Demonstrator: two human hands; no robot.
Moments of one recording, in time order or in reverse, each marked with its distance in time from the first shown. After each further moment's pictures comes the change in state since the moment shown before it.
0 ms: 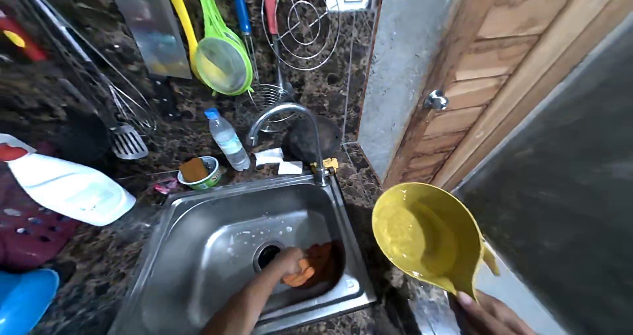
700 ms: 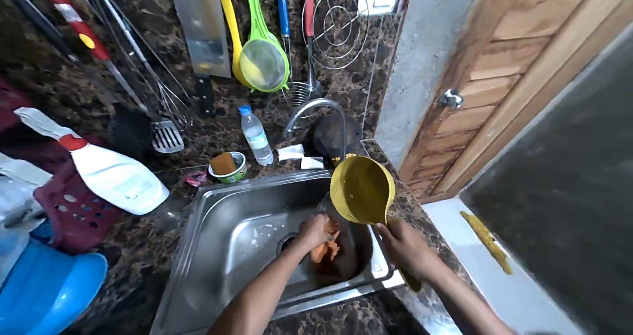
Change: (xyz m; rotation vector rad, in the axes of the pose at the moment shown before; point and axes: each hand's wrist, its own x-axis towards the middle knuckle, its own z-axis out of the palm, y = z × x) left_hand -0.074 0.028 -0.052 -0.228 0.423 0.093; right_hand 0.120 -0.022 0.120 -0.591 0.066 0.009
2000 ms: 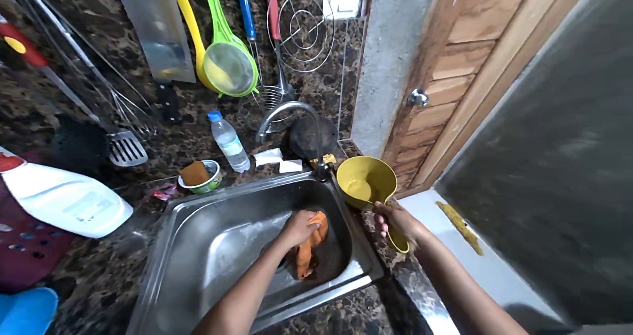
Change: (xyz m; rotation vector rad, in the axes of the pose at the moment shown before) left_hand 0.002 0.011 -0.014 -0.118 0.029 0.177; right_hand 0.029 0.026 -0.037 0.781 0.084 0.166
